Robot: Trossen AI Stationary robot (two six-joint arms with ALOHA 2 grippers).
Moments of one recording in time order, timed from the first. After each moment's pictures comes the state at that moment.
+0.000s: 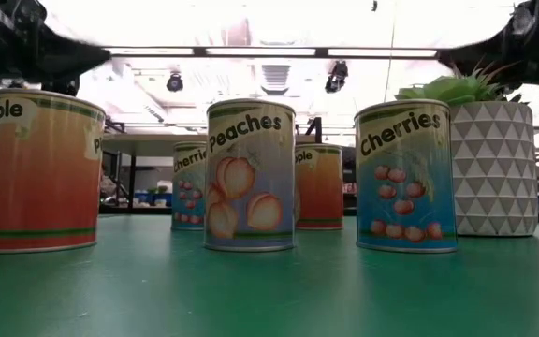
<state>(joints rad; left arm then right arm) -0.38 0.01 0.05 0.12 -0.57 0.00 0.11 0.03 0.01 0.26 0.37 0.08</state>
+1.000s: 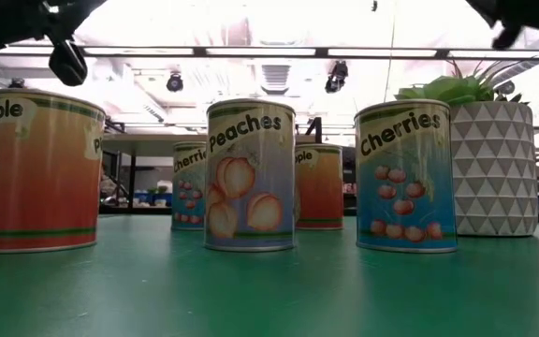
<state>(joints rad) -0.38 0.29 0.05 0.75 -0.56 -0.40 0.10 0.20 0.15 0.72 0.46 -0.36</state>
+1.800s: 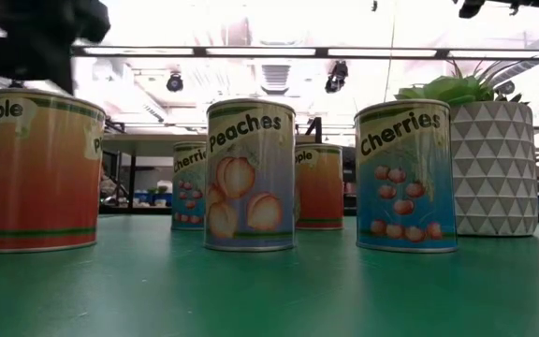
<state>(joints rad) -0.38 1.08 0.91 -1.03 -0.22 -1.32 0.10 0.66 0.36 0.71 0.42 -0.48</state>
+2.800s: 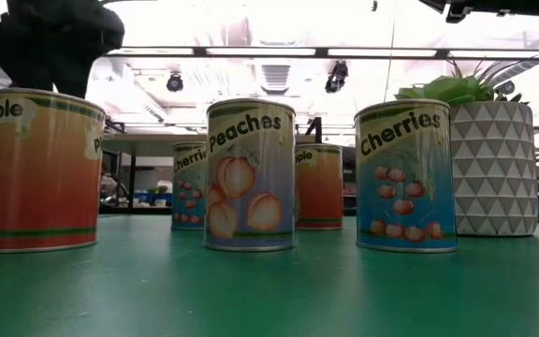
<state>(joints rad) -0.37 1.36 1.08 -1.28 -0.27 -1.48 0.10 0.66 0.36 0.71 0.42 -0.53</state>
